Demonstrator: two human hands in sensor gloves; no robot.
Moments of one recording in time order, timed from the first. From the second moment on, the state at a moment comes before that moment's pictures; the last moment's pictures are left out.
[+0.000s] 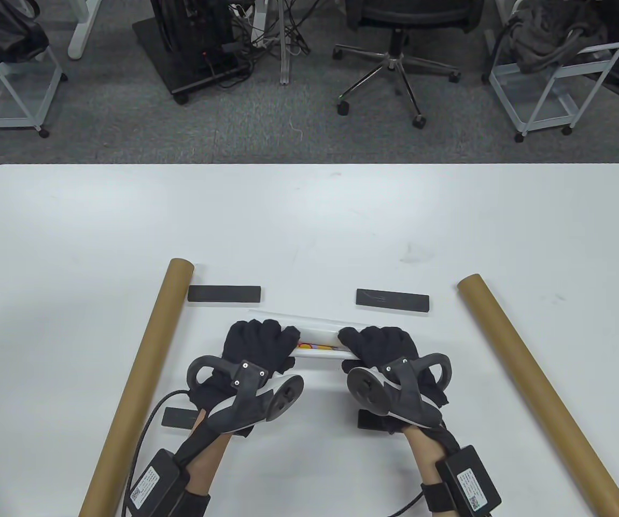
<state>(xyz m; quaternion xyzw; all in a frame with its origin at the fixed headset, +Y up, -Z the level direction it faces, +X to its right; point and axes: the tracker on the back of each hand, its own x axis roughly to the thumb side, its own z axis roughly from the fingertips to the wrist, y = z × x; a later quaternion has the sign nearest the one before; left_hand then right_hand) -0.116 -0.662 -0.200 0.13 -0.21 -0.09 0.97 0.082 -0.677 -0.203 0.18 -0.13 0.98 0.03</state>
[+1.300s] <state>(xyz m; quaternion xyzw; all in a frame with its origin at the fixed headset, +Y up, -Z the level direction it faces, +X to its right) -0.119 -0.667 -0.202 0.12 -0.21 -0.10 0.97 0.078 -0.674 -0.199 0.19 -0.16 0.97 0.04</state>
